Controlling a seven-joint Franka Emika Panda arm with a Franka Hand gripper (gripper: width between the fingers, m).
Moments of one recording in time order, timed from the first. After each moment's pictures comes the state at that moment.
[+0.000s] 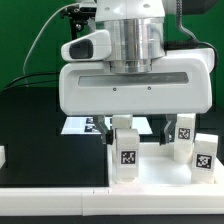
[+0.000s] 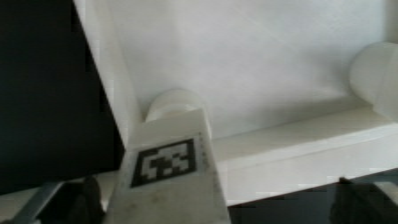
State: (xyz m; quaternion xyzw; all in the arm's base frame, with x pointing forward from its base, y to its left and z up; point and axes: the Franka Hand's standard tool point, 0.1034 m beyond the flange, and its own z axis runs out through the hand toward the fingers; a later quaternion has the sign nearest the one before) arm 0.634 0.011 0.083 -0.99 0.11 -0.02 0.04
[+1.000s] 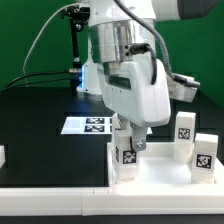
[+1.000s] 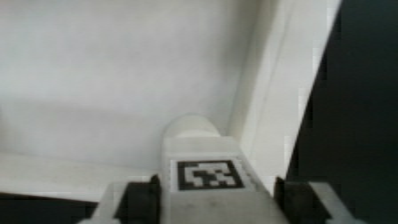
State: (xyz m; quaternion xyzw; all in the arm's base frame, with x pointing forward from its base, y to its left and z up) arm 0.633 0.008 0.079 -0.76 0.64 -0.02 0.09
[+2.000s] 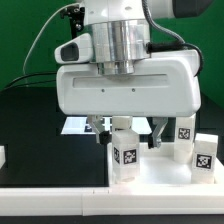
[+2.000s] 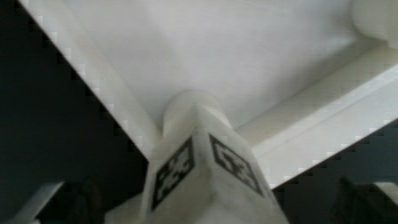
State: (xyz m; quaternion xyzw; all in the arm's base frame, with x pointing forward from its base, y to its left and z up) arm 0.632 0.002 0.080 -0.99 0.15 -0.05 0.04
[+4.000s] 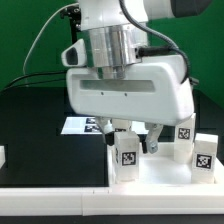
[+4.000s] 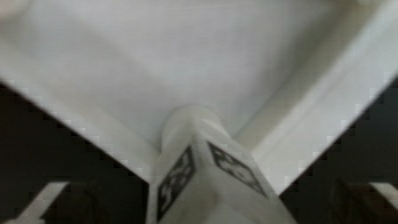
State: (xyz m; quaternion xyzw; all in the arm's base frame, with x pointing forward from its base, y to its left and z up) arm 0.630 0.001 0.075 -0.93 0.37 -0.01 0.08
